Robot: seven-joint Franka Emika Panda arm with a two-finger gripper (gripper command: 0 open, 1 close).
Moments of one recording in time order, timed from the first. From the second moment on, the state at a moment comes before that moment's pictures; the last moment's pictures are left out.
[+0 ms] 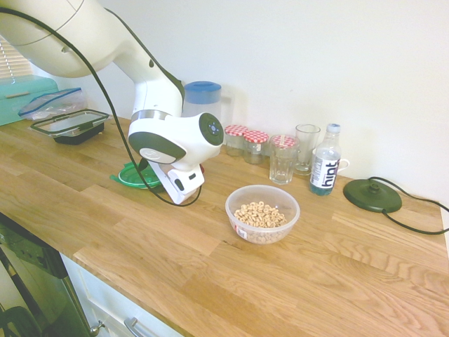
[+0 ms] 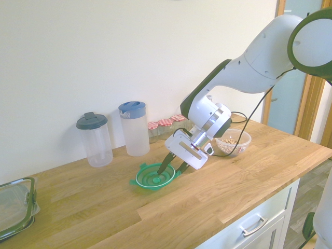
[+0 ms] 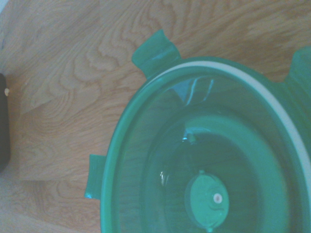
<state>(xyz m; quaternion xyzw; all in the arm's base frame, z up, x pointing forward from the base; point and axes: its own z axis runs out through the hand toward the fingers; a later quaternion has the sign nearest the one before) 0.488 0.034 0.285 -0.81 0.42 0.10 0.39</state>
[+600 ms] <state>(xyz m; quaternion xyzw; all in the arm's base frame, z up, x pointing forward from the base) 0.487 0.031 0.272 -0.82 0.41 0.10 0.39</state>
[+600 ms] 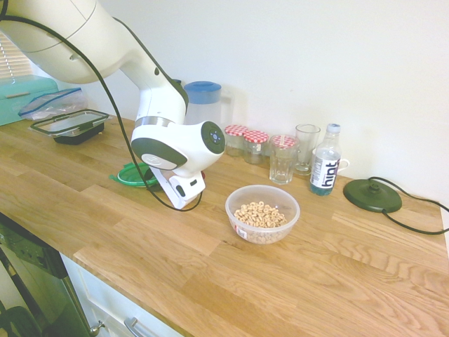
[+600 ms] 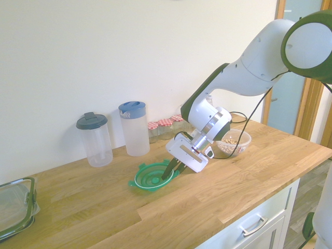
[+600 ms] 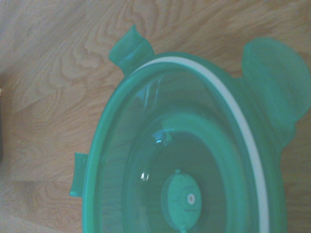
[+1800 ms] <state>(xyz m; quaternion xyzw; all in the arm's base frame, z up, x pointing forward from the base) 0.443 -0.046 0.578 -0.91 0.40 0.00 0.07</state>
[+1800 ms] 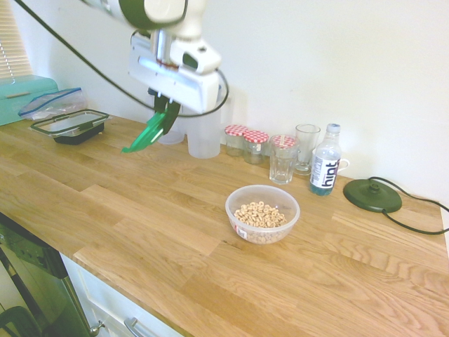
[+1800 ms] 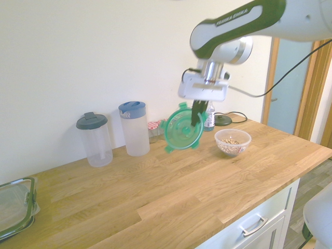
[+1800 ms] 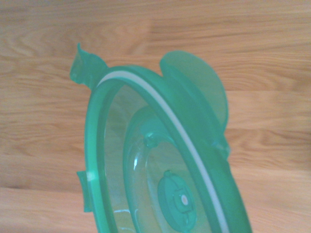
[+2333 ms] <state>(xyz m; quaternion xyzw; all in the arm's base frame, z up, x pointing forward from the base) 0.412 -0.112 0.585 -0.90 0.37 -0.07 -0.21</state>
